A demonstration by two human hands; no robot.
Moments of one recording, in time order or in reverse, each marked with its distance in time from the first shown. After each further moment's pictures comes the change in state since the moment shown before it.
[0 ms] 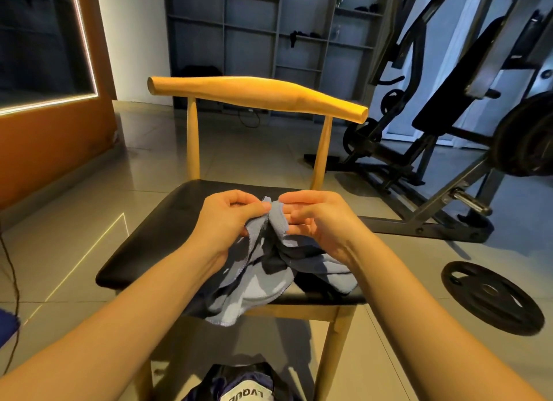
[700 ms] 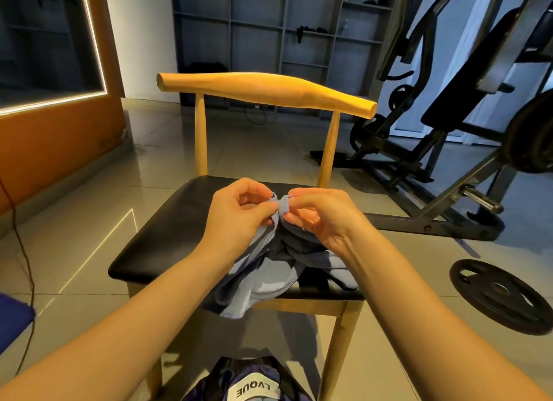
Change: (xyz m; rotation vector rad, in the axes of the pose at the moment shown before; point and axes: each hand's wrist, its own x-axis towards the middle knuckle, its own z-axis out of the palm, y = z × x) left_hand -0.016 -0.001 0.000 0.133 0.020 0.294; right_hand -0.004 -0.005 0.020 0.251 0.154 0.112
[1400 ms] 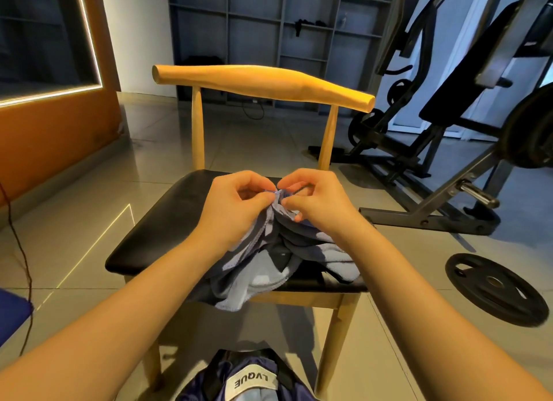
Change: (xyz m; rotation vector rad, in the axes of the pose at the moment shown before) left_hand 0.006 0.003 -0.007 0.164 -0.072 0.161; right_hand -0.004 -0.004 -0.005 -0.775 -0.097 -0.469
